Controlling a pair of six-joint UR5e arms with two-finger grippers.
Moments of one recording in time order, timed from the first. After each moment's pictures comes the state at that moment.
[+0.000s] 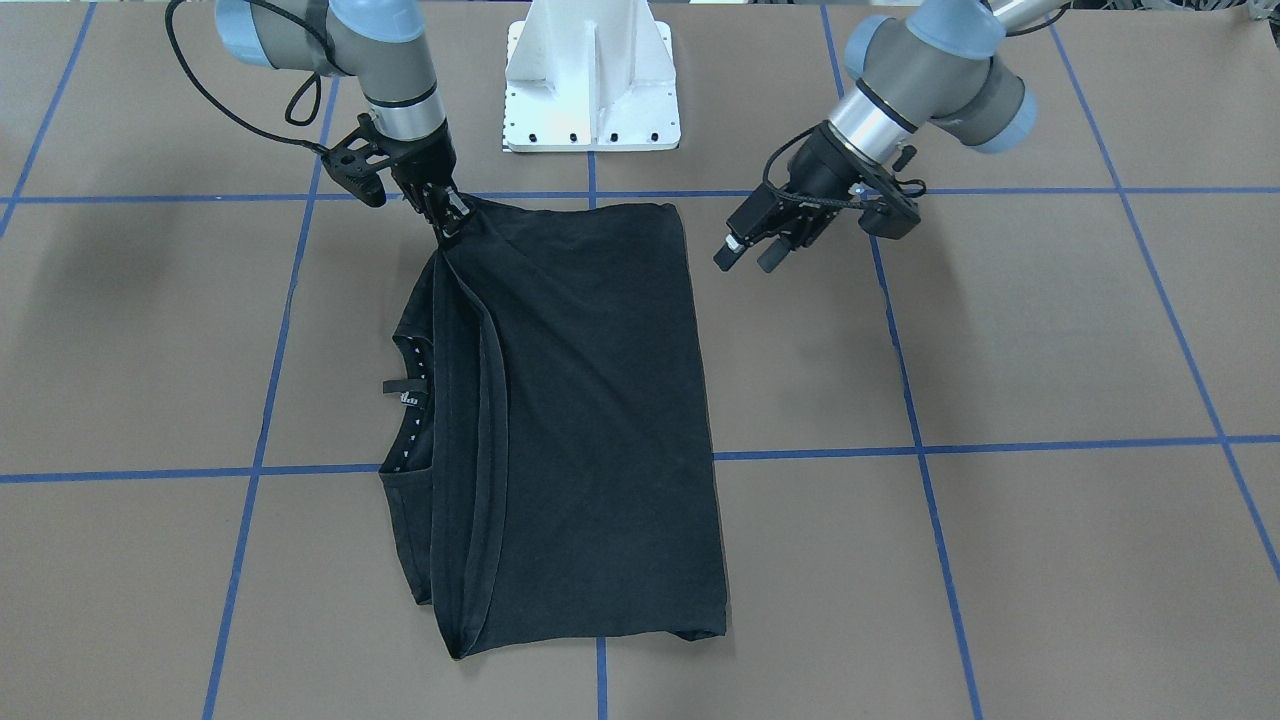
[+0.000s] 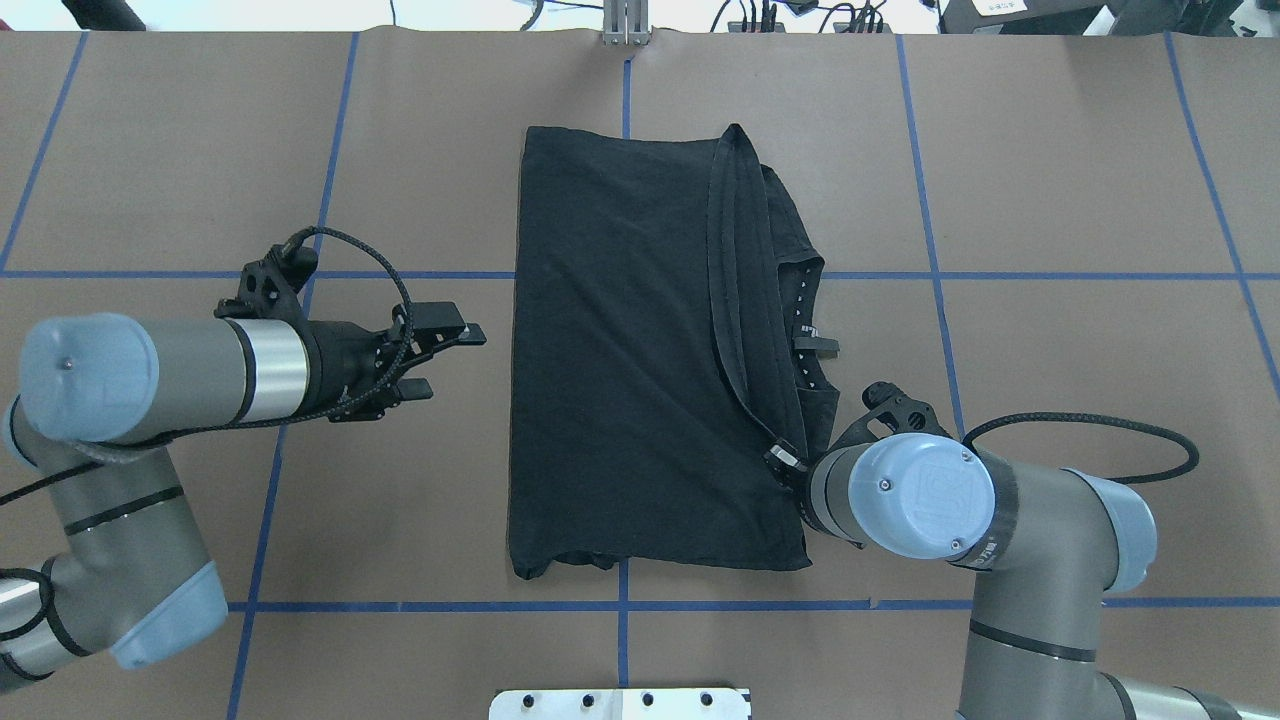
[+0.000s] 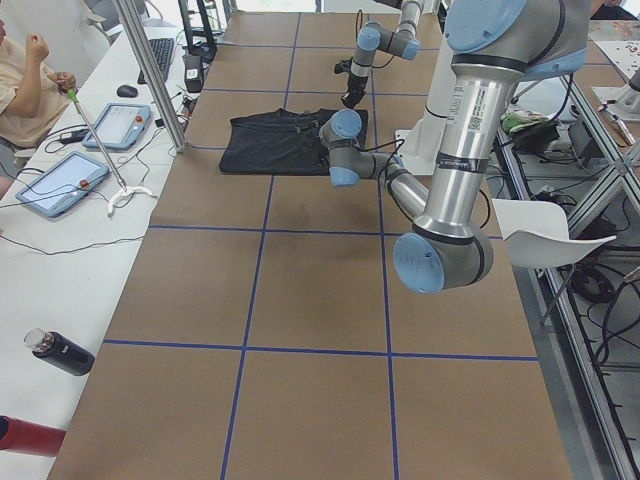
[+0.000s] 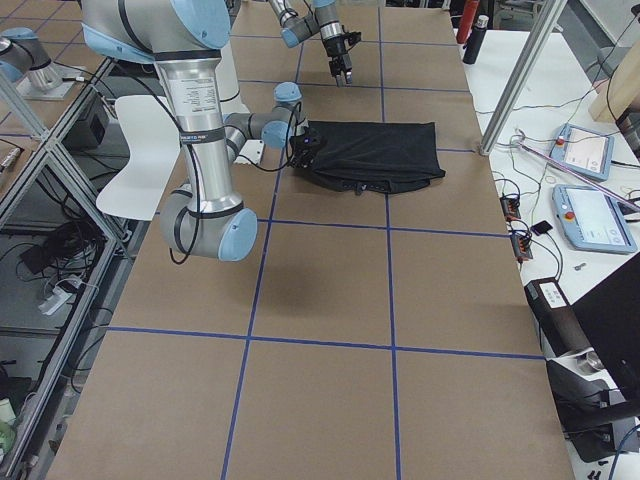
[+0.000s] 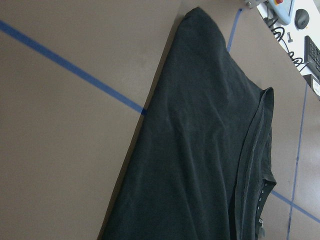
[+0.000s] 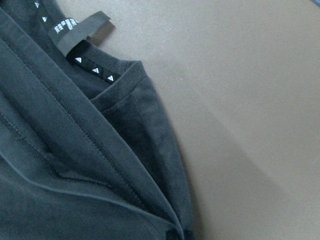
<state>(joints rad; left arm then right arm) -0.51 -1.80 -1.86 -2.47 -1.75 -1.90 0.31 -1.29 2.01 -1.47 1.61 2.13</state>
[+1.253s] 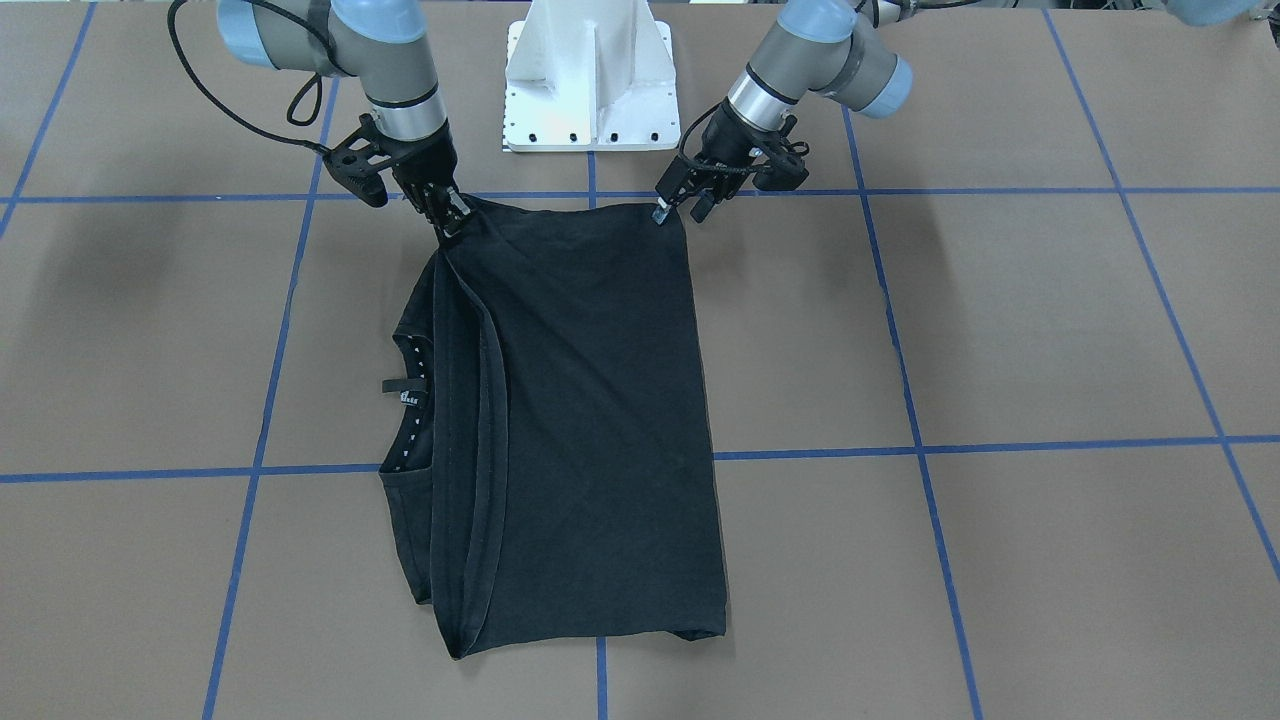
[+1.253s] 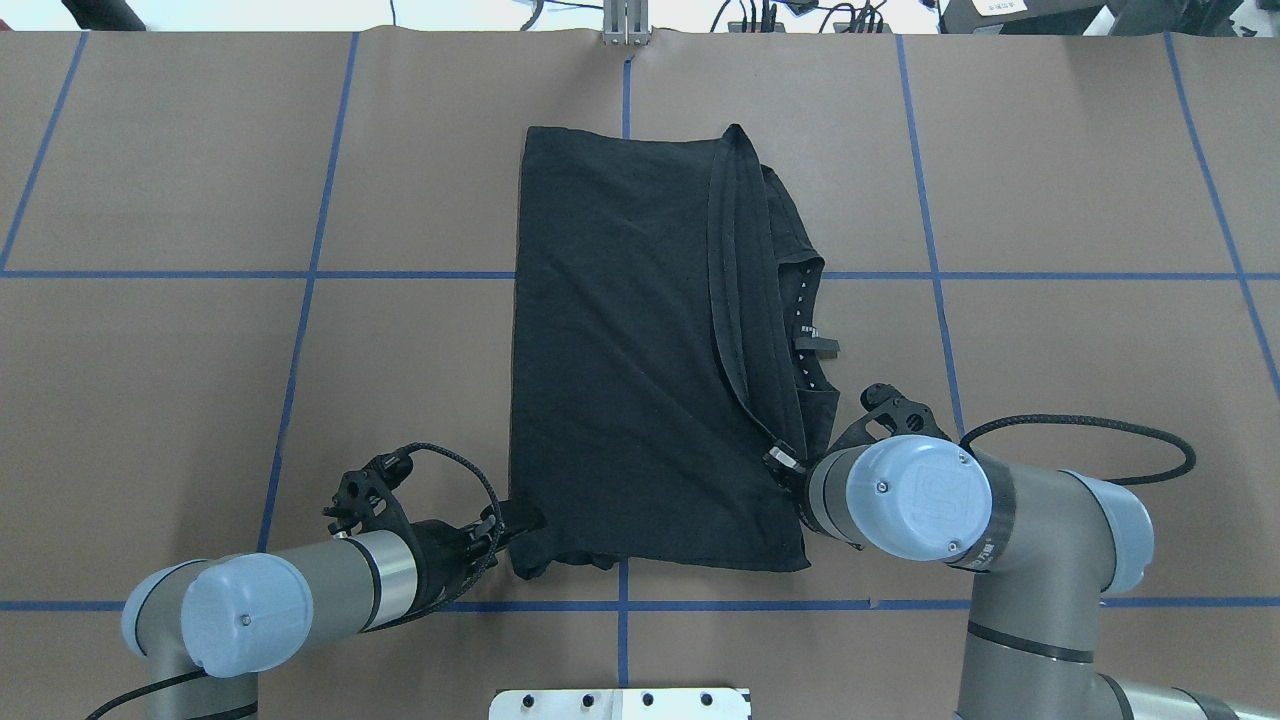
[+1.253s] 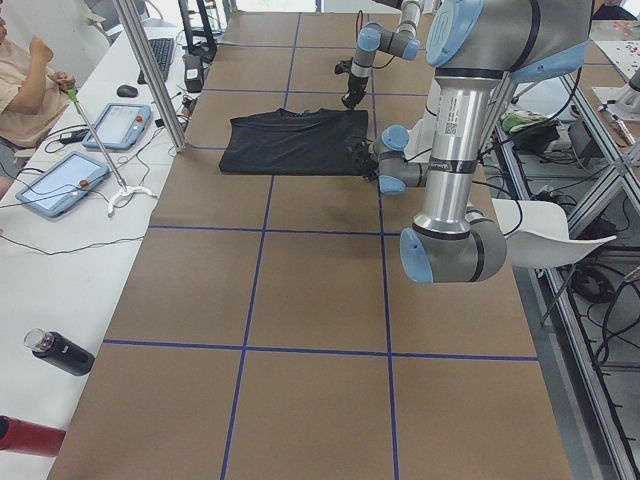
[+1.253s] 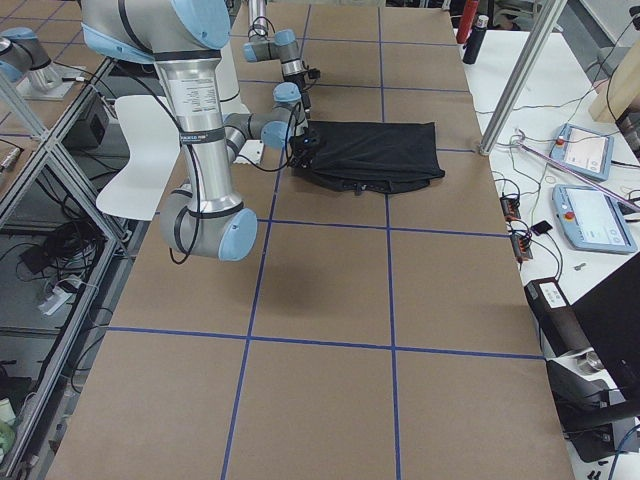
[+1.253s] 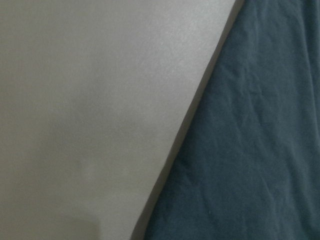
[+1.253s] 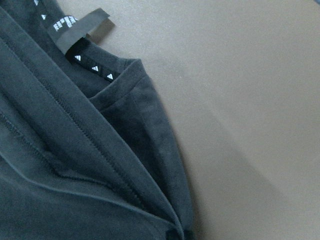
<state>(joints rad) -0.17 -1.81 -1.80 -2.42 -1.45 -2.00 0.30 -1.29 2.00 -1.47 1.61 2.13</state>
